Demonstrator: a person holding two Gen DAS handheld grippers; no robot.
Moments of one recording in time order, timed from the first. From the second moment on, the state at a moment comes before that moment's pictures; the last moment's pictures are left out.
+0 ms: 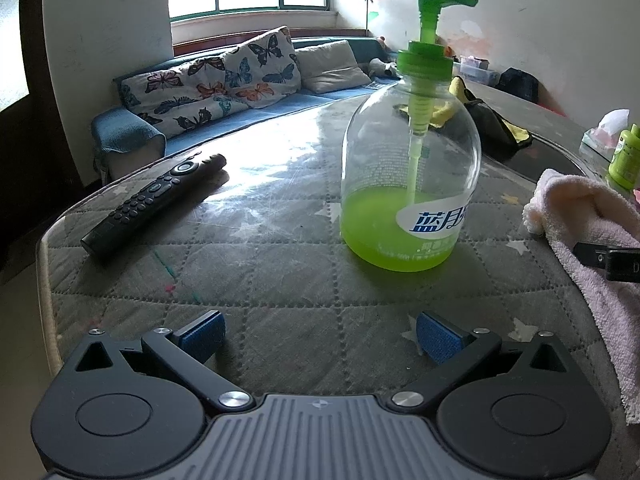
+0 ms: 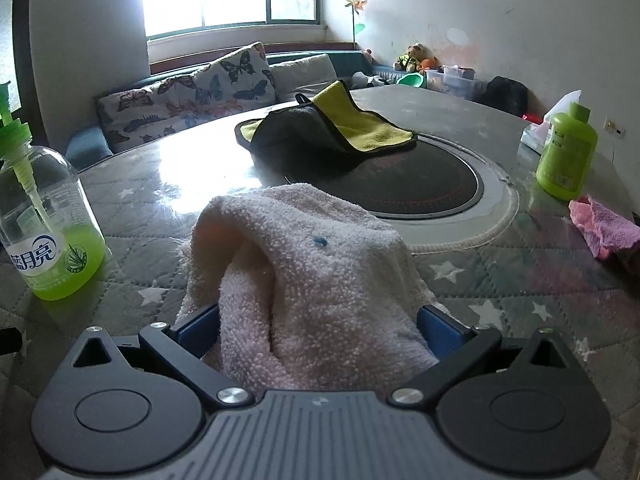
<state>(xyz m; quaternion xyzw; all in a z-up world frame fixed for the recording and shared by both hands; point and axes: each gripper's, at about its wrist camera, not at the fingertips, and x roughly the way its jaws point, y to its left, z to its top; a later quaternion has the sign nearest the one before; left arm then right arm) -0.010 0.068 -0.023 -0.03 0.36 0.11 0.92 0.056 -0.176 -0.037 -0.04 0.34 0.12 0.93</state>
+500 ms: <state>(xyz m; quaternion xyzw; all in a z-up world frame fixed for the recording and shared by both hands) -0.013 0.068 -0.026 -0.03 0.35 0.11 0.93 0.057 -0.178 -0.037 -0.03 0.34 0.12 0.93</state>
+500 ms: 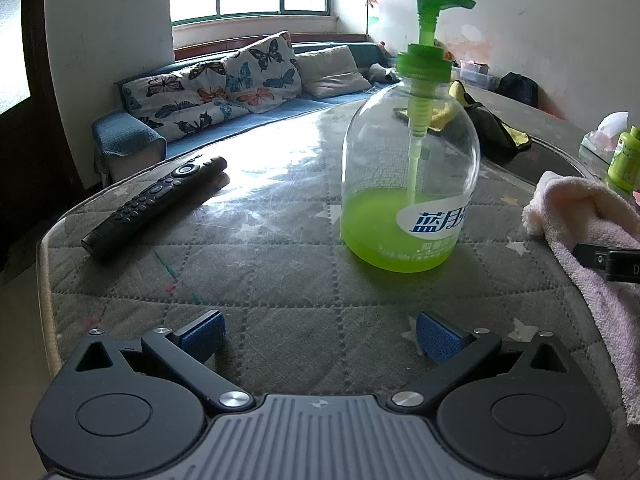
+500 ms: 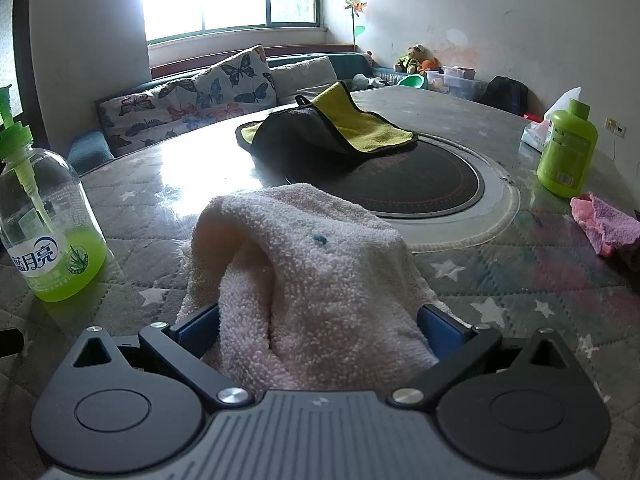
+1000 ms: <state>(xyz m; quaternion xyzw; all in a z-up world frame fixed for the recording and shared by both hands) -0.018 0.065 -0.028 -0.03 0.34 0.11 0.93 0.055 -0.178 -0.037 -0.03 0.34 0.12 0.93</state>
